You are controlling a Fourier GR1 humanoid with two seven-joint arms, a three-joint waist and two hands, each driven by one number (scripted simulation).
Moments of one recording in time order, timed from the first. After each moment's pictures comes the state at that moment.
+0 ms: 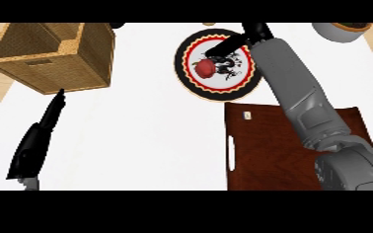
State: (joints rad) left arm 0.04 0.26 0.12 -1.50 -0.23 -0.03 -0.14; right arm -1.25 -0.13 -0.37 -0.21 0.58 -0.08 -0.24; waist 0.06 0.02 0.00
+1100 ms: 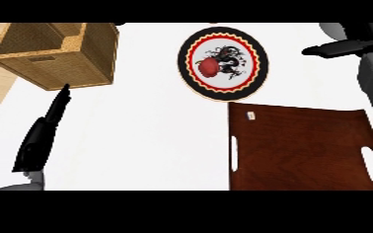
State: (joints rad) left arm 0.00 0.25 0.11 -1.49 -0.24 -0.04 -0.13; right arm -1.06 -0.53 -0.58 -0.19 0.38 0.27 -0.54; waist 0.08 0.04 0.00
